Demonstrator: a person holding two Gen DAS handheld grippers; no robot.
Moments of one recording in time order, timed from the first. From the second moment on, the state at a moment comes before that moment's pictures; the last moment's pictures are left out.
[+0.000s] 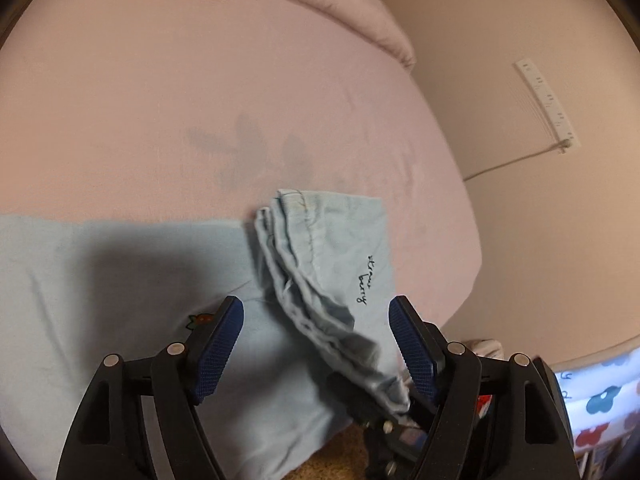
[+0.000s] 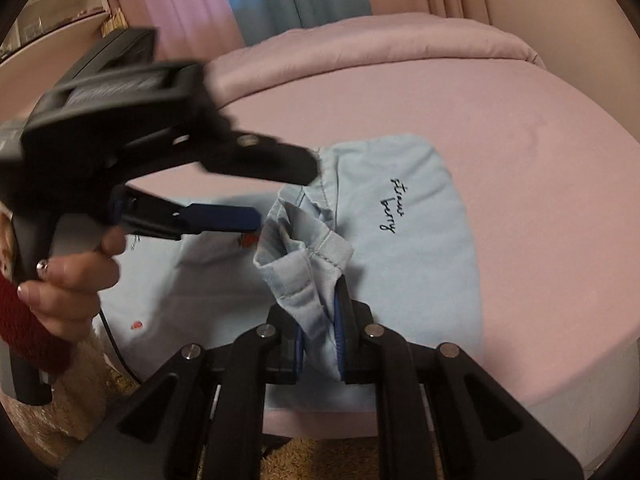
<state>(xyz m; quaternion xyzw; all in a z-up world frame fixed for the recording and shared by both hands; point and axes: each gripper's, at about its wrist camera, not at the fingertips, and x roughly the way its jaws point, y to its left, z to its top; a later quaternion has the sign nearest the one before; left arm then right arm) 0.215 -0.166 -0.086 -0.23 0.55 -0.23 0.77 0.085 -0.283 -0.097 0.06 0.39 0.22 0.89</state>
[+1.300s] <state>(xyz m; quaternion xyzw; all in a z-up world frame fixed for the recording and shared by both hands) 0.124 -0.007 -0.073 -0.16 0.53 -0.06 0.83 0.071 -0.144 -0.085 -0.05 0.42 0.36 0.83</state>
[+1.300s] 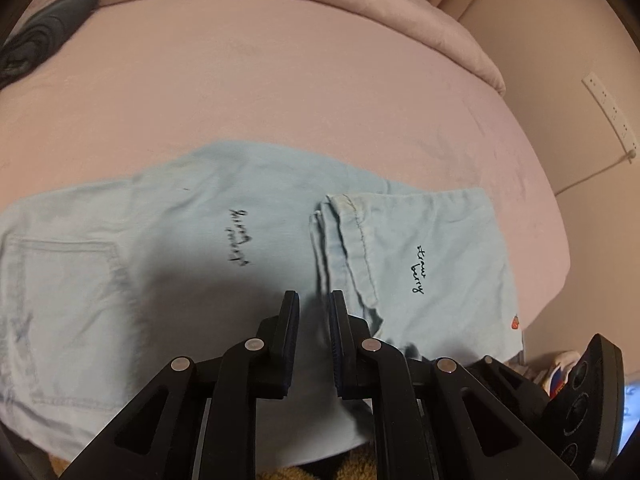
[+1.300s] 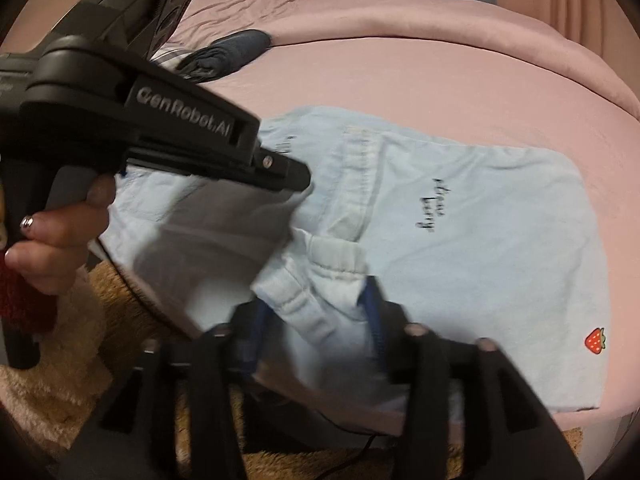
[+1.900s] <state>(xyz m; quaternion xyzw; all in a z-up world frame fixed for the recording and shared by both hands) 0.093 -0.011 -0.073 -0.18 0.52 -0.09 0.83 0.080 -0.181 -0.093 0.06 0.45 0.36 0.81</state>
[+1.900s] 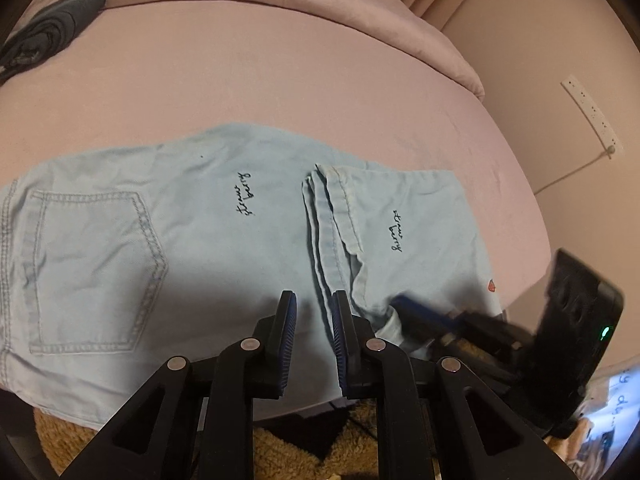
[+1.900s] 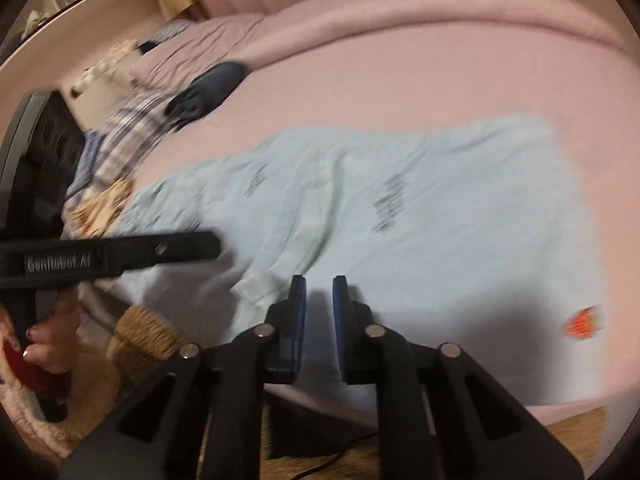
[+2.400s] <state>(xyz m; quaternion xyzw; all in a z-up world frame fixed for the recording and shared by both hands) 0.098 -0.038 -0.088 -0.17 0.54 -0.15 0.81 0.052 -0.159 -0.110 0.03 0.46 0.38 0.80</state>
